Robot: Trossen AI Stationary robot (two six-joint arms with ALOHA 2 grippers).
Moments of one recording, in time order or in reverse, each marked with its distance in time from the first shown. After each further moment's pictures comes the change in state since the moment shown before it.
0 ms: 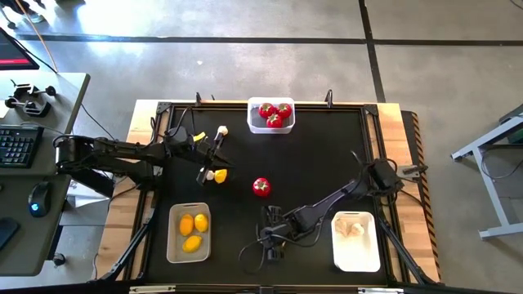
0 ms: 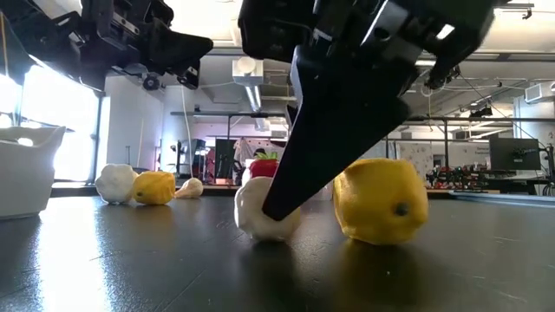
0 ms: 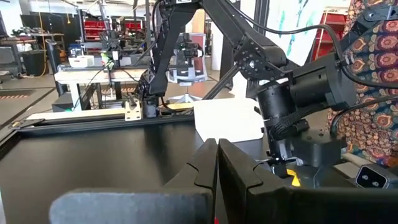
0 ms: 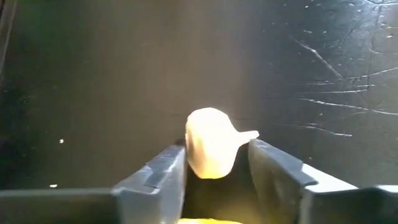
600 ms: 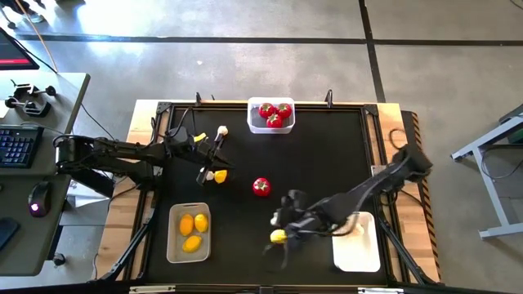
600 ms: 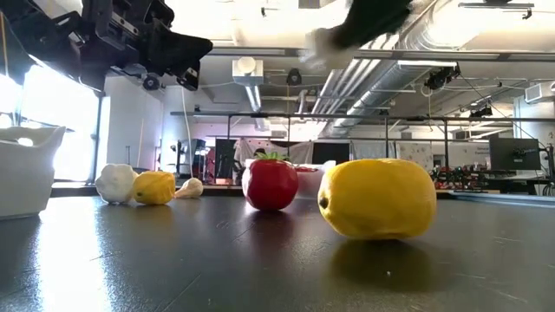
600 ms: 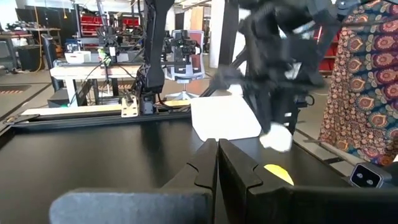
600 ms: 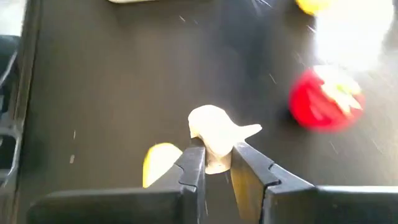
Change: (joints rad) left arm -0.006 0.000 0.000 -0.013 0.003 -0.008; right arm 0.068 -0.314 0.001 -0.336 0.256 0.086
